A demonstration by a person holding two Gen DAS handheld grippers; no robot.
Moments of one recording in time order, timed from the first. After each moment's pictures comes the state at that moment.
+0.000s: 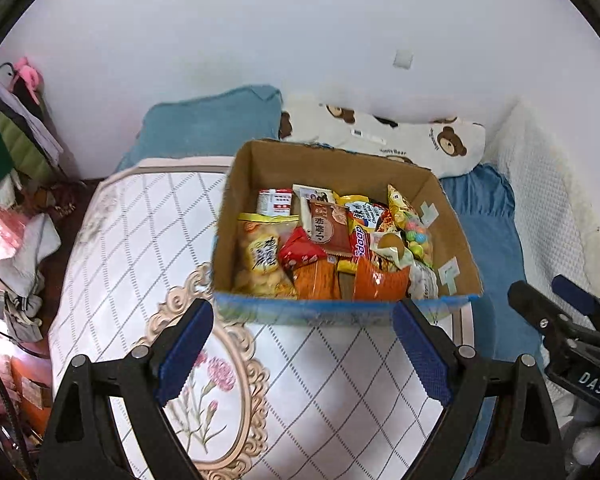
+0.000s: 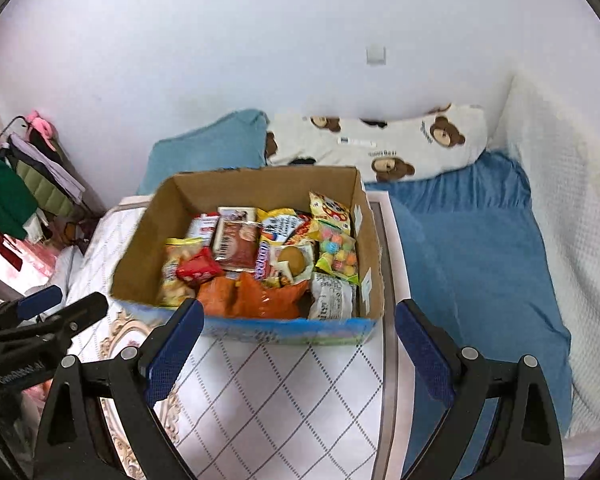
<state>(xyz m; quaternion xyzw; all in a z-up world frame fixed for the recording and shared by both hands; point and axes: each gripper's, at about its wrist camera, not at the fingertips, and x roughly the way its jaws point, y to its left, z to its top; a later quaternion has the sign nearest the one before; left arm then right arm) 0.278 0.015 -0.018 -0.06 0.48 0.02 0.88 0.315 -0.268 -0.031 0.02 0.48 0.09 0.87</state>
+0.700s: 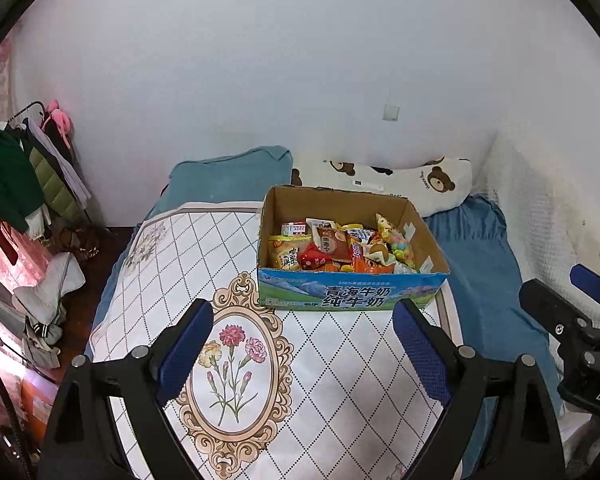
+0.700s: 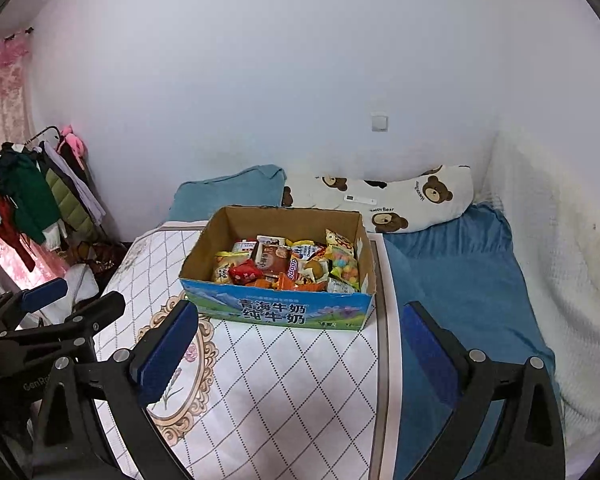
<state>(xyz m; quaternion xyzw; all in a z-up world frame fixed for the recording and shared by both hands) 0.139 0.008 0.051 -0.03 0.38 0.04 0.92 0.145 -0.268 0.067 0.01 0.37 0.10 0.92</state>
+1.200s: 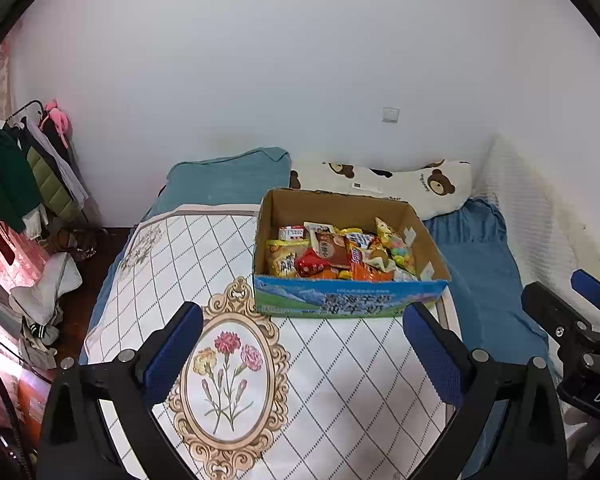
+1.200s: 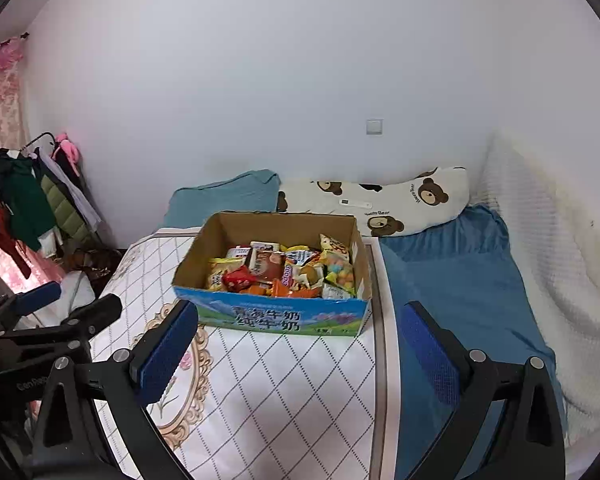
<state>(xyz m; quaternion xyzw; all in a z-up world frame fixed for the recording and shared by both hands) 0.162 0.007 0.044 -0.03 0.37 0.04 0.93 0.157 -0.272 0.063 0.01 0.37 0.09 0.93</state>
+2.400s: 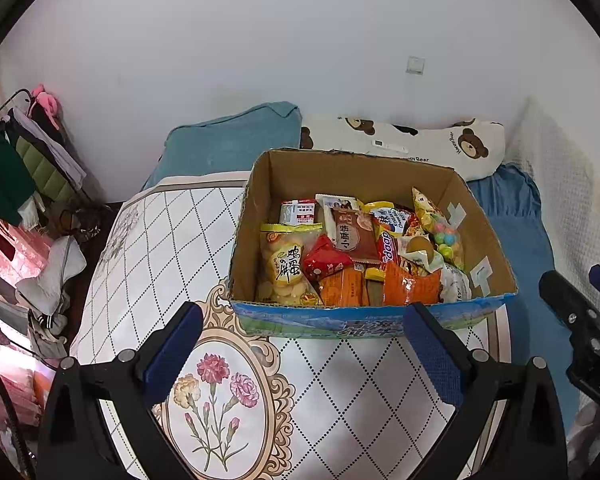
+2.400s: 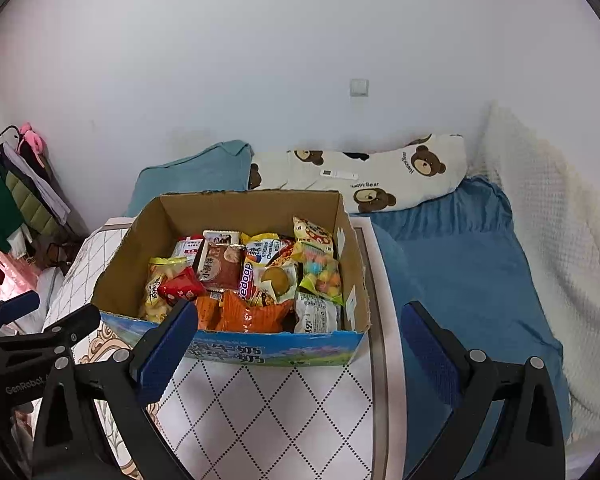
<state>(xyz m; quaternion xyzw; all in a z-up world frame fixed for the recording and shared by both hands) 0.283 0.010 -0.042 -0.01 0.45 0.06 0.89 0.308 -0.266 -0.051 0.01 0.42 0.06 0.90</state>
